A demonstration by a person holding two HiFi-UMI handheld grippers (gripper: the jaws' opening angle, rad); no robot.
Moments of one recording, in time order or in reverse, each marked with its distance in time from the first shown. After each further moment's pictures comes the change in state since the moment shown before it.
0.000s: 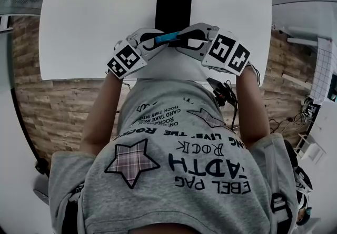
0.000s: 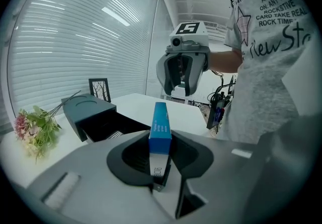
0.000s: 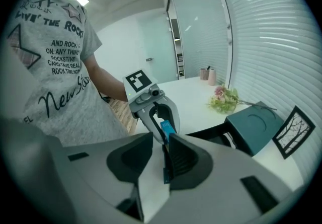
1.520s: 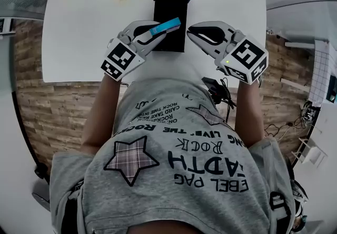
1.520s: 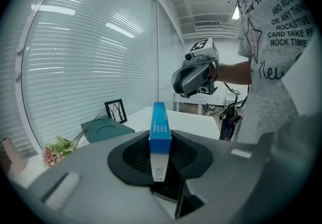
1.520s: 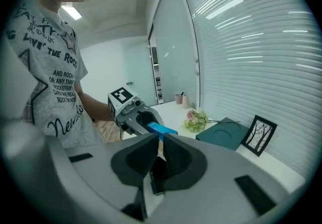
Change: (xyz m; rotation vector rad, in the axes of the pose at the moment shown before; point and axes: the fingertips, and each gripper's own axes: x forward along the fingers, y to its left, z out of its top) left arm -0.032 0.030 0.075 0.057 -0.071 0.173; right arm -0.083 -0.028 0.036 0.101 -0.284 -0.266
